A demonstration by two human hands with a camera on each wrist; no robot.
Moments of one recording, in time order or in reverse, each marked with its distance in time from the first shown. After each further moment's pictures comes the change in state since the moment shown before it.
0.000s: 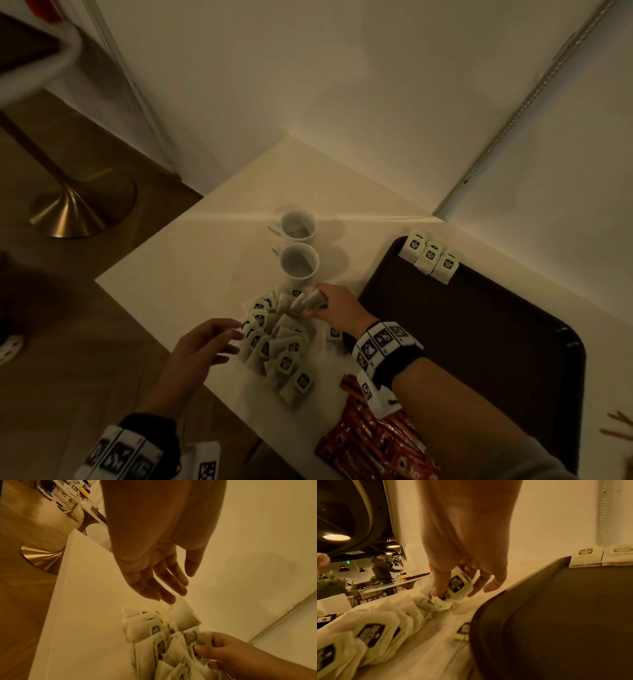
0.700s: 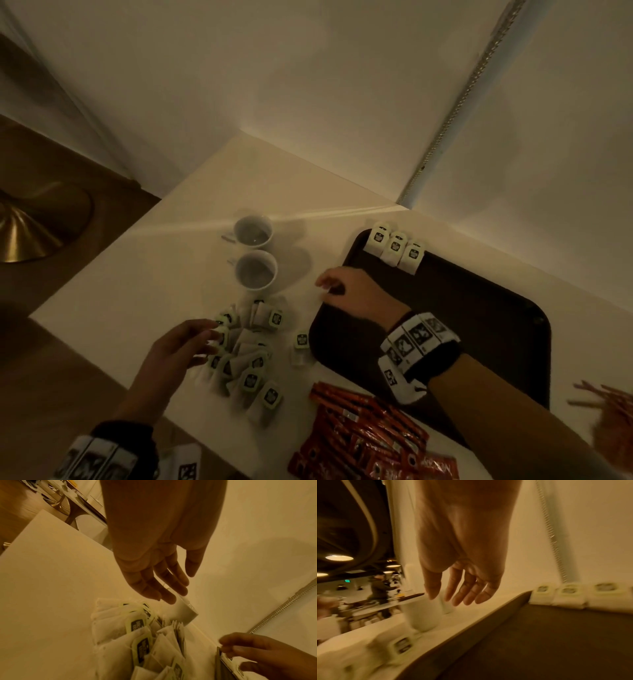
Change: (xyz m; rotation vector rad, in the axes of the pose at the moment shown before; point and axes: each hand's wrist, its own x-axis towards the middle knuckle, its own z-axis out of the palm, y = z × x) left_hand 0.036 0.013 0.031 0.060 -0.012 -0.043; right_hand -0.030 0.025 -0.094 -0.057 0.016 -0.070
